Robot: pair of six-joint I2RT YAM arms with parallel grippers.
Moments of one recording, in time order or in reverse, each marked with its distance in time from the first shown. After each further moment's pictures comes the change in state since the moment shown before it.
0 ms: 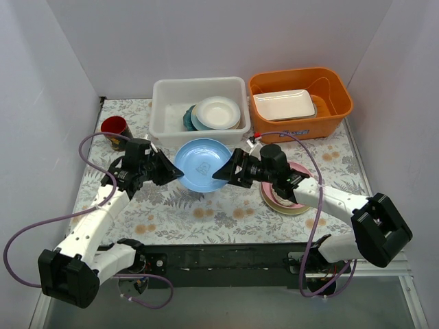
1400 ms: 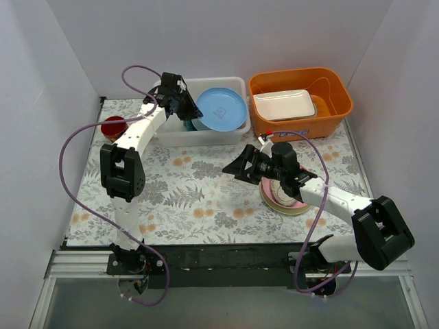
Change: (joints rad) left arm 0.008 0.969 0.974 -0.021 -0.042 0.138; right arm -0.112 -0.029 -0.043 0.032 -0.044 -0.007
